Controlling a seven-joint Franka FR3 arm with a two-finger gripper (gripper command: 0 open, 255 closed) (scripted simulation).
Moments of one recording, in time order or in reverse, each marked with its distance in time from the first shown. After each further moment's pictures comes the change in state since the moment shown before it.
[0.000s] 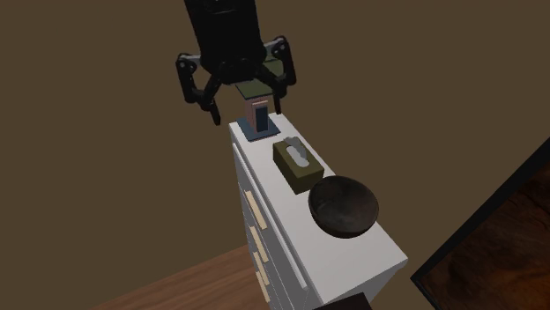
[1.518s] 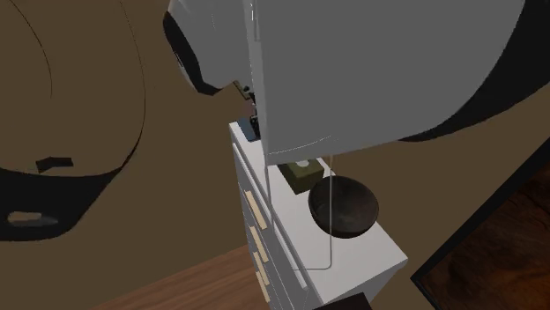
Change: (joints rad) arm -0.050 0.913 -0.059 0.610 -0.280 0.039 -0.004
